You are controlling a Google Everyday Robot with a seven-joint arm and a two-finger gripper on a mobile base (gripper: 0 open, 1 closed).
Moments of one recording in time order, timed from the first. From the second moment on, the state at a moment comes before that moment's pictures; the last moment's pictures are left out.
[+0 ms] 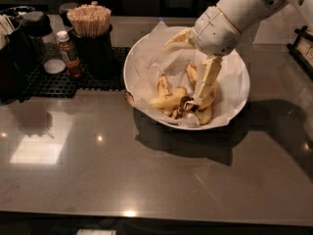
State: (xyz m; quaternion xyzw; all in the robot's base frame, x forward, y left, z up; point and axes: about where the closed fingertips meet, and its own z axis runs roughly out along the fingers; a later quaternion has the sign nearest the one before) arm 0.544 -0.053 0.920 -0.81 0.48 0.19 0.26
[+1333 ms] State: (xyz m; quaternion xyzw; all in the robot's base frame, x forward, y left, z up) arm 0.561 -0.033 0.959 -0.83 0.46 0.15 0.26
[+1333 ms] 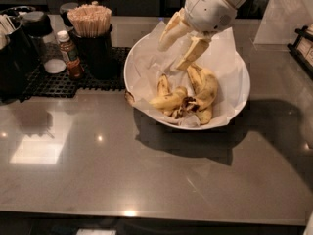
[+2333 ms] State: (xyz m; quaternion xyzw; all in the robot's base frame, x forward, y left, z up) arm 0.563 -0.026 0.941 -0.83 0.47 0.19 0.24
